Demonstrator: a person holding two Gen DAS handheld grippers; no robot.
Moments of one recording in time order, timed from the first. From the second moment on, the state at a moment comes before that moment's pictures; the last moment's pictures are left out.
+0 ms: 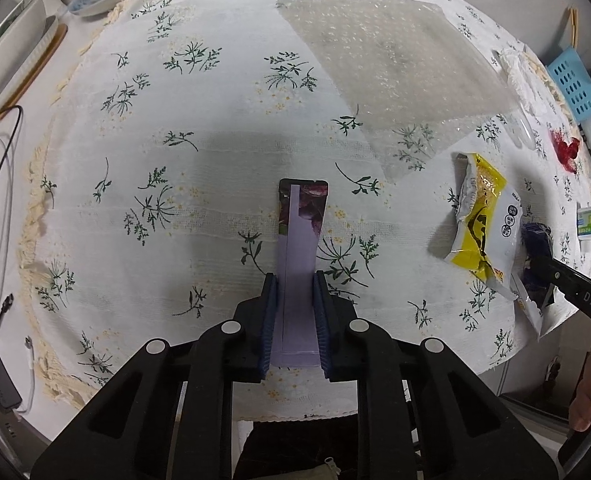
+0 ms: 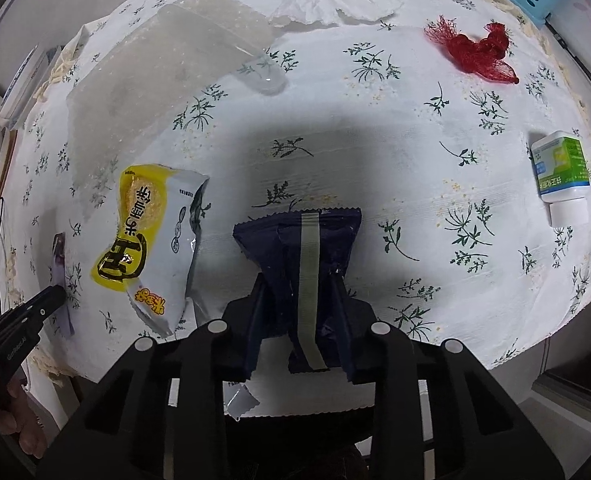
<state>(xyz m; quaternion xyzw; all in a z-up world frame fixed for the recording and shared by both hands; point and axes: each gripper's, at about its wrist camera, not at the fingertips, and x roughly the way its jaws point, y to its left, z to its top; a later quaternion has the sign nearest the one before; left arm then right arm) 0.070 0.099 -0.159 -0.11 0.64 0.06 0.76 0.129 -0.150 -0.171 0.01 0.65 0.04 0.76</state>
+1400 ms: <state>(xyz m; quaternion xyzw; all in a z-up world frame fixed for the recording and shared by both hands) 0.055 0.069 -0.104 -0.11 0.60 0.04 0.79 0.105 -0.179 -0.116 0.00 0.59 0.04 0.81</state>
